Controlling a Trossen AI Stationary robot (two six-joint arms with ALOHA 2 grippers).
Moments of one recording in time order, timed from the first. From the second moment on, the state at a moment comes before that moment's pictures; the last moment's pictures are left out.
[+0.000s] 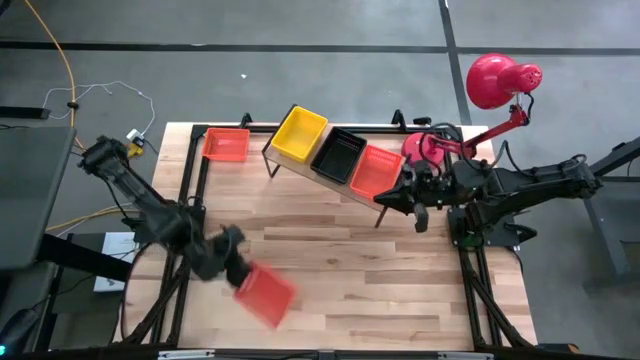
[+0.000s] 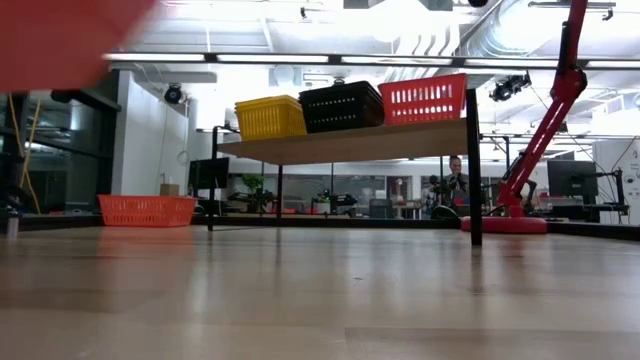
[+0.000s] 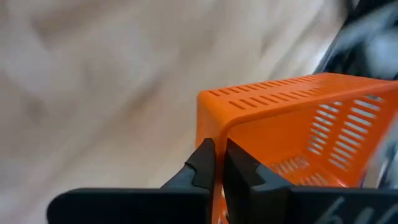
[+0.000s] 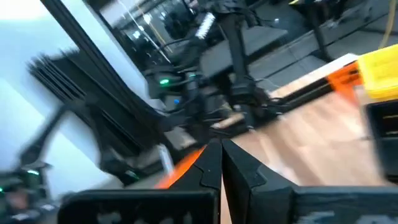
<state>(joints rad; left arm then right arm) -0.61 1.11 0.80 -0.63 -0.31 -1.54 0.16 0.90 0.86 -0.02 0.07 0.53</state>
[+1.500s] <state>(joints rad) -0.31 1.31 0.80 -0.34 -0.77 -1.64 0.27 1.72 1.54 -0.81 0.47 1.01</state>
